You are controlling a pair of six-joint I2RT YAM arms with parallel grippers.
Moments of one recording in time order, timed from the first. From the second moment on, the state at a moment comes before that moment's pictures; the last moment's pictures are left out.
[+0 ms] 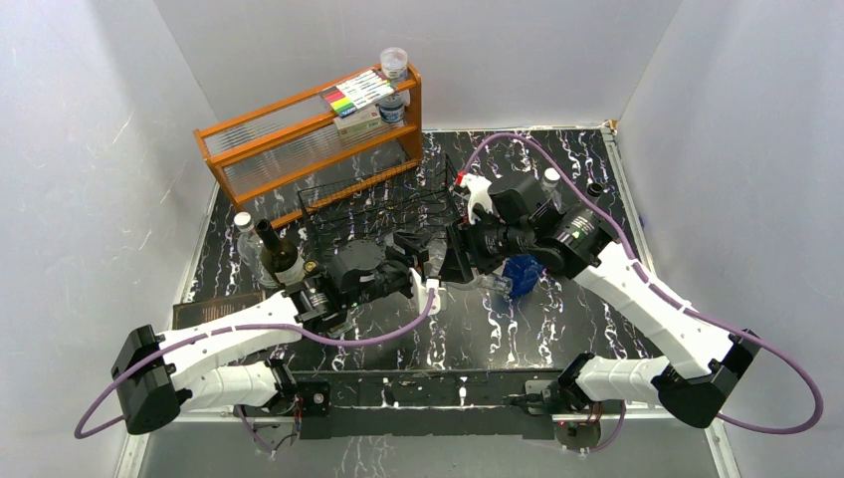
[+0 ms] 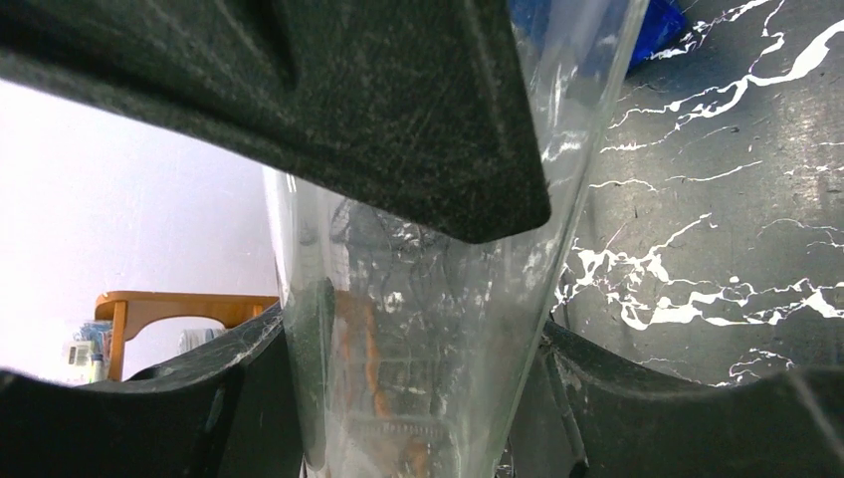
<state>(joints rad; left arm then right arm) -1.01 1.09 0.77 0.05 0.04 1.03 0.83 1.20 1.36 -0.92 -0.31 0.31</state>
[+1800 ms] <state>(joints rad) -0.97 0.88 1.44 -0.53 -0.33 -0.12 1.25 1.27 0.99 -0.48 0.25 0.50</state>
